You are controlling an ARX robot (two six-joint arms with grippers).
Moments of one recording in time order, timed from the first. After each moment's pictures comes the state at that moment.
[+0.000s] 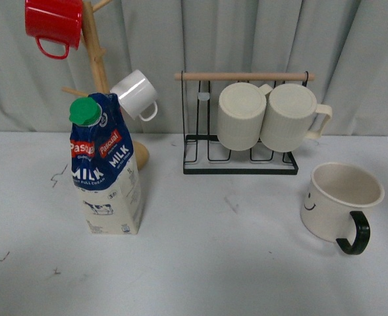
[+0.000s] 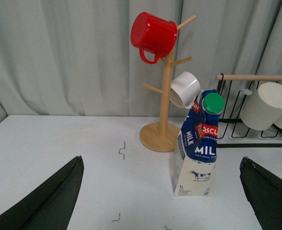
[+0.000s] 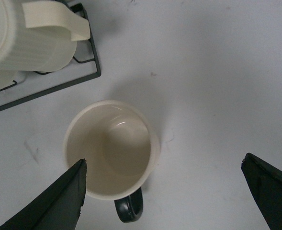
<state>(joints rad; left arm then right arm) 0.00 0.01 0.01 0.00 0.00 -0.01 0.04 1.64 0.98 -0.14 0.05 0.30</state>
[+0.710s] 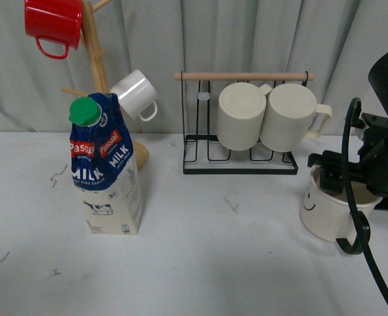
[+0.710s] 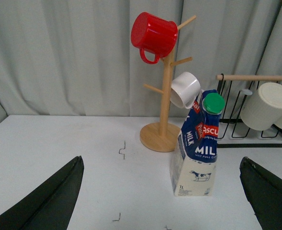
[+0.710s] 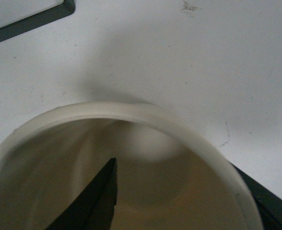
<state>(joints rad) 0.00 0.01 0.01 0.00 0.00 -0.01 0.11 2.13 1.31 -0.28 0.04 0.39</state>
